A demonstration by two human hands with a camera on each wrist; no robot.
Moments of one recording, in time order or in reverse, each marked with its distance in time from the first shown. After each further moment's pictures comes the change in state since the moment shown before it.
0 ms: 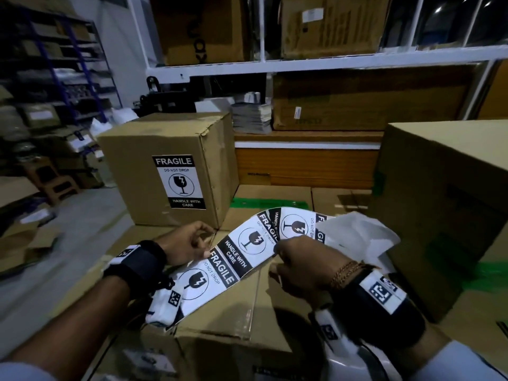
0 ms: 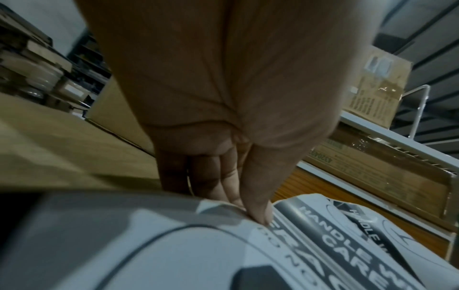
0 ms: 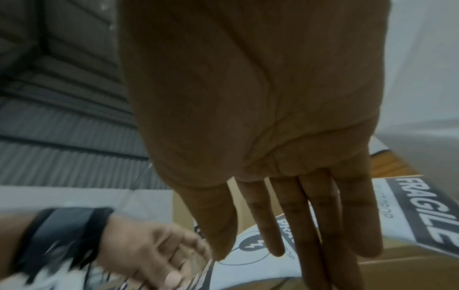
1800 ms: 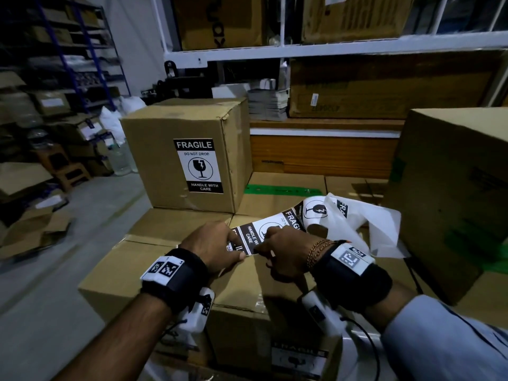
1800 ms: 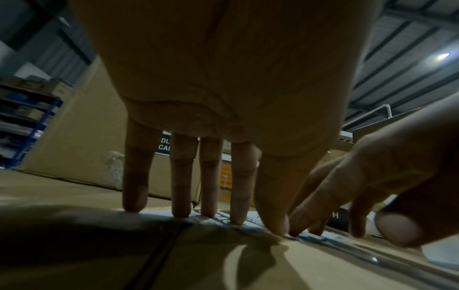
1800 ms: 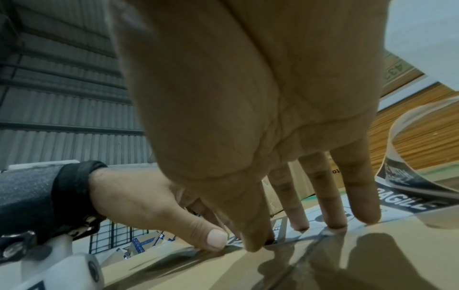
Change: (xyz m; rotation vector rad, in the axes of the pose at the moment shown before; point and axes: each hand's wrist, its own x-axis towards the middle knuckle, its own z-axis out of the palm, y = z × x) left_hand -0.043 0.032 0.045 0.480 0.236 -0.036; right_hand 0.019 -0.063 0.005 -0.287 -0.213 -0.228
